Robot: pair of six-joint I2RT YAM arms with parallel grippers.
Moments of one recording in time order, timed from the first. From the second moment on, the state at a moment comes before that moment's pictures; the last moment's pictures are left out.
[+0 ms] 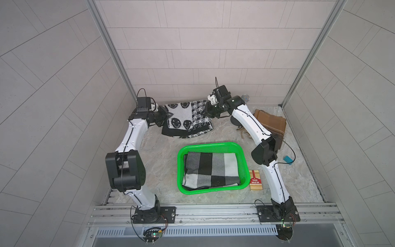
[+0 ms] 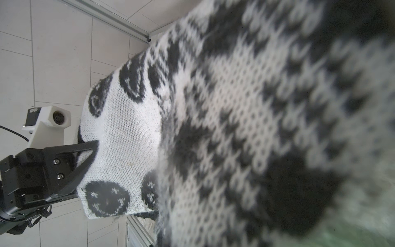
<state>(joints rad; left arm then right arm) 0.10 1.65 1.47 -0.57 0.66 -0.87 0.49 2.29 2.52 -1.02 -0.43 0.69</state>
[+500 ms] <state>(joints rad) -0.07 1.28 1.21 -0.65 0.66 -0.96 0.51 1.74 1.92 -1.07 -0.35 0.61</state>
